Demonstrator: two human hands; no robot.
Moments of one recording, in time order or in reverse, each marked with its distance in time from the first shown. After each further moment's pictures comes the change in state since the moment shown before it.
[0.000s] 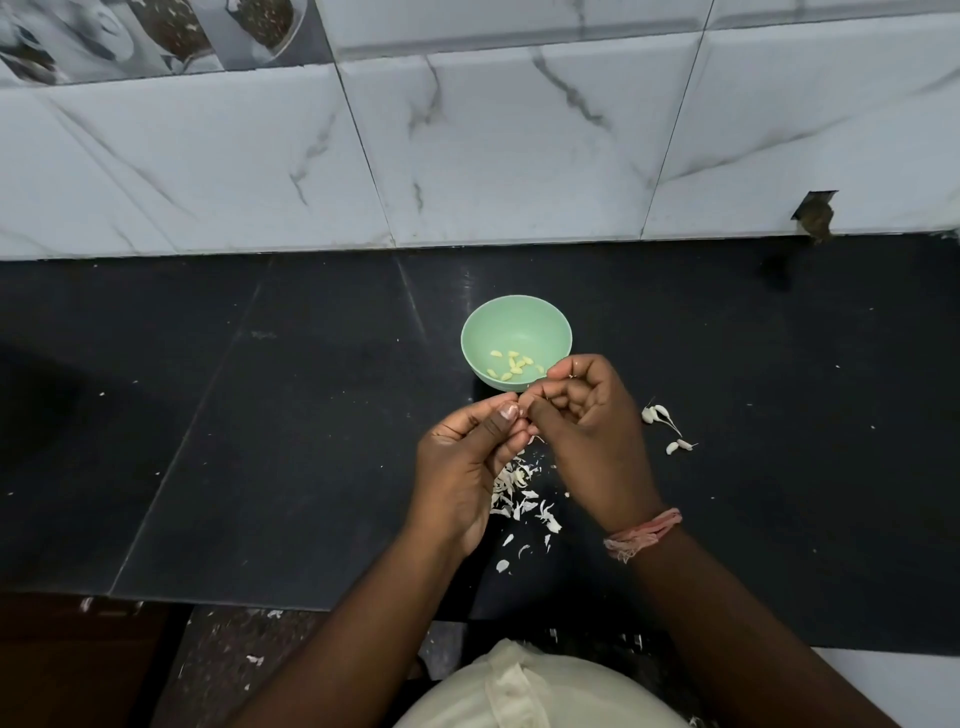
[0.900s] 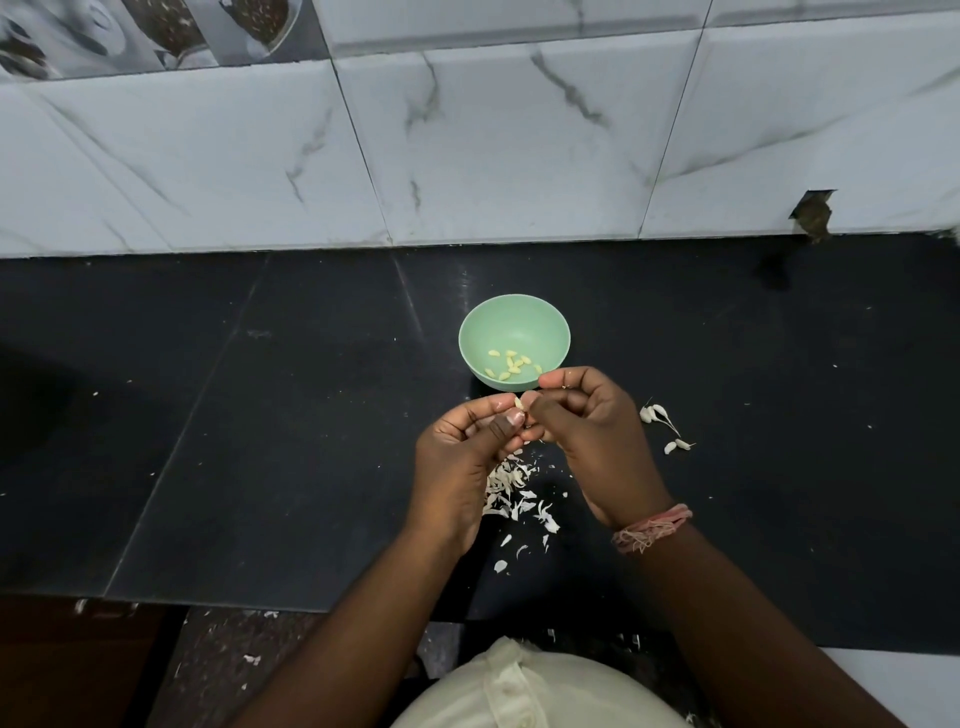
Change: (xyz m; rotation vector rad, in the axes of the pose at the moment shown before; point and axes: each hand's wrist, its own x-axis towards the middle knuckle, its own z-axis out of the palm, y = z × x) left_hand 0.004 -0.001 -0.004 0.122 -0.015 0.038; right_hand 0.007 0.006 -0.007 0.141 -0.040 0.181
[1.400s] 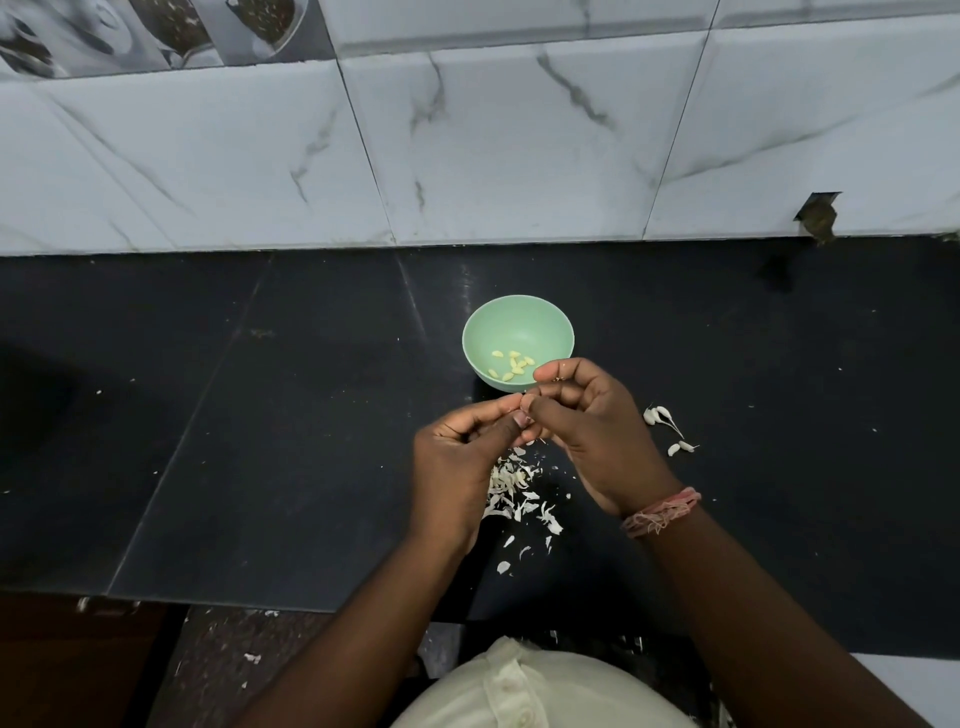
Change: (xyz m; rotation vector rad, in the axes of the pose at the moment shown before) left_hand -0.010 0.006 0.004 0.167 -0.018 0.190; right_hand 0.010 -0.004 0.000 0.058 -0.147 0.033
